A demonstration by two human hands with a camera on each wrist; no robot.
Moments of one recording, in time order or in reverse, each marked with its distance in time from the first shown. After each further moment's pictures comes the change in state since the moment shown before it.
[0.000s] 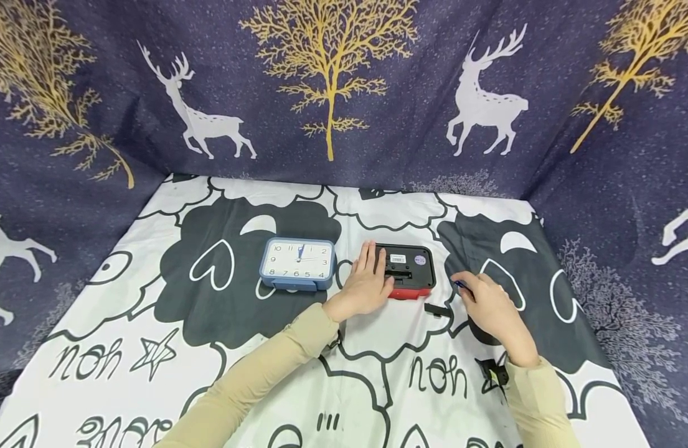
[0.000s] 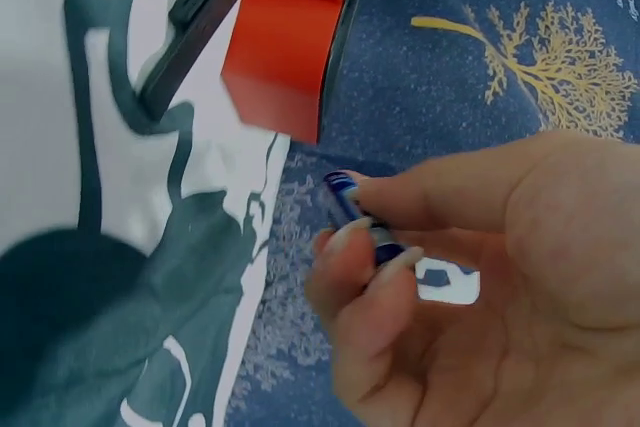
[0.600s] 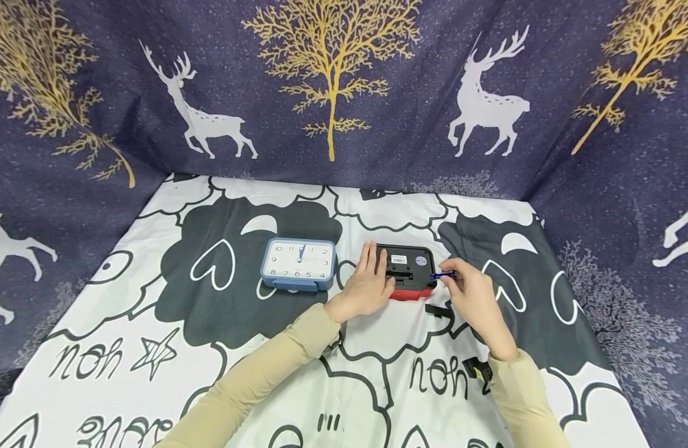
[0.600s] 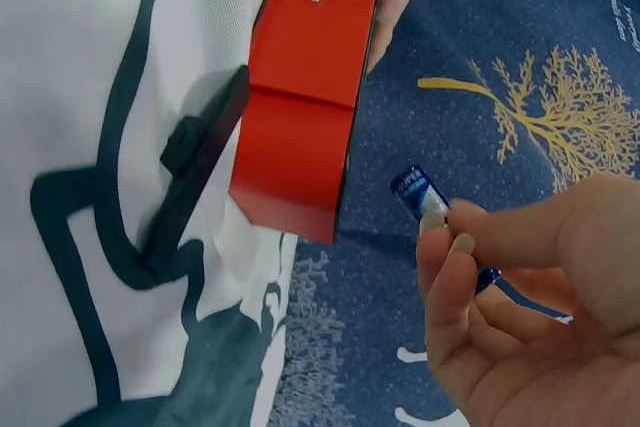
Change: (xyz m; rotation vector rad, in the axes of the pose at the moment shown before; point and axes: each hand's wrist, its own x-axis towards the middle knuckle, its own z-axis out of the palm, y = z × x) left_hand 0.000 0.001 0.000 -0.009 0.004 0.010; right_hand 0.017 -0.019 0.020 0.193 0.355 -0.076
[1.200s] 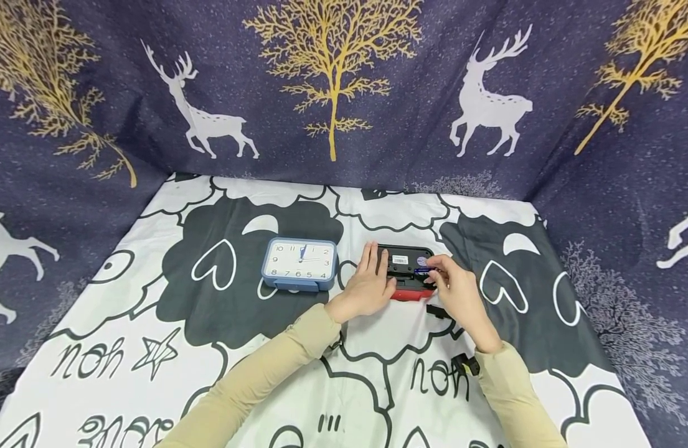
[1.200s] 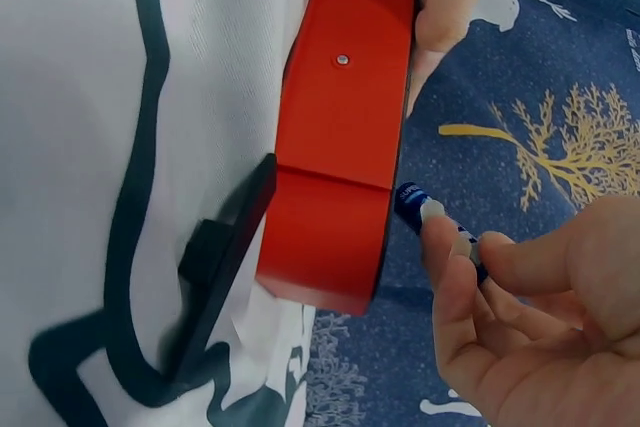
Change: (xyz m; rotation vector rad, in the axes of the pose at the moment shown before) left_hand 0.000 0.001 -0.001 0.029 -0.017 -0.011; right_hand 0.011 -0.006 0.023 0.091 -0.026 -0.012
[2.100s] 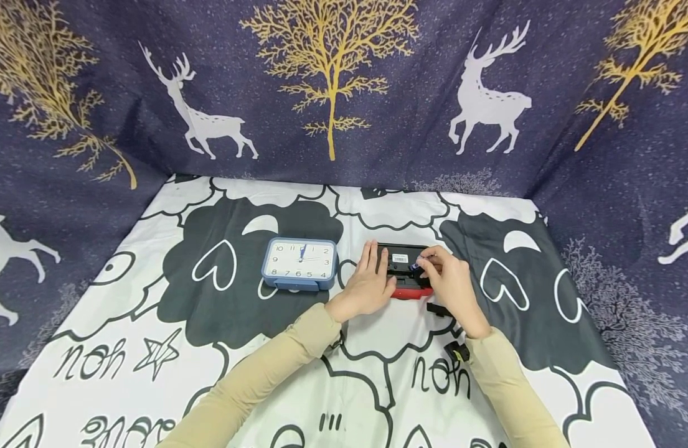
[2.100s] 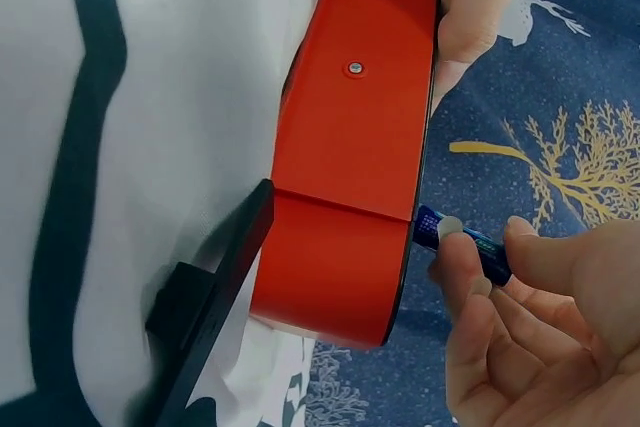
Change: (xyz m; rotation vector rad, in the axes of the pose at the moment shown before) left_hand -0.001 0.000 0.000 -0.033 0.010 0.017; right_hand 0.016 -0.001 0.012 0.044 0.027 0.063
